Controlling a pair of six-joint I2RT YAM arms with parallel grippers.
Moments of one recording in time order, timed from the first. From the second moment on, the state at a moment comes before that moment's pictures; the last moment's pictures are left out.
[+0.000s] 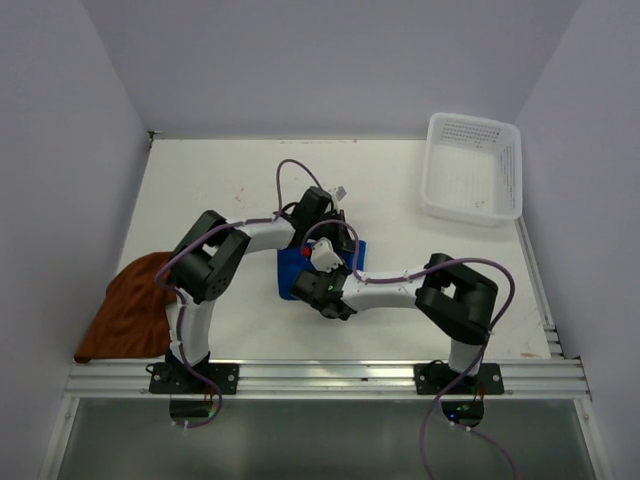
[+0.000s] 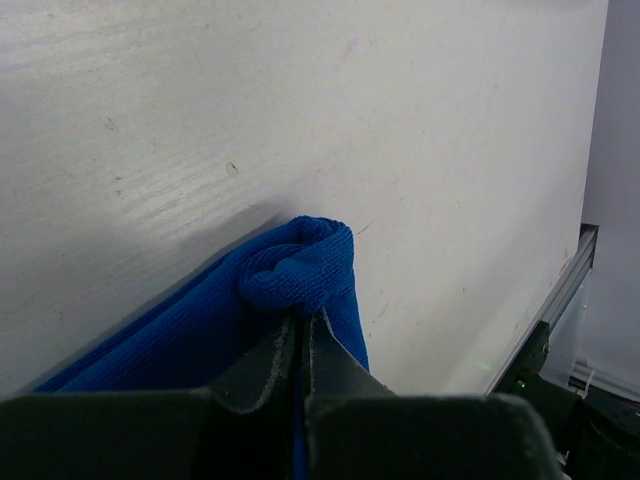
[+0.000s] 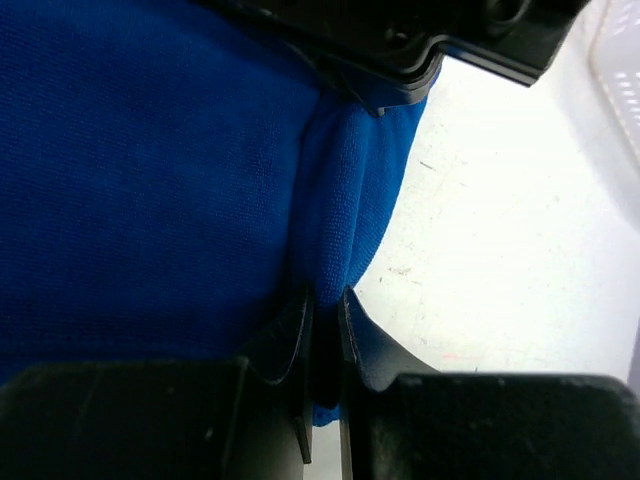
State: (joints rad) left arm -0.66 2.05 1.25 0.04 0.40 -0.73; right arm 1.14 1.81 1.02 -0.53 0.91 0.51
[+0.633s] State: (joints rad) left arm -0.62 2.05 1.22 0.06 0.40 -0.64; right arm 1.18 1.94 1.16 -0.63 0.93 0.45
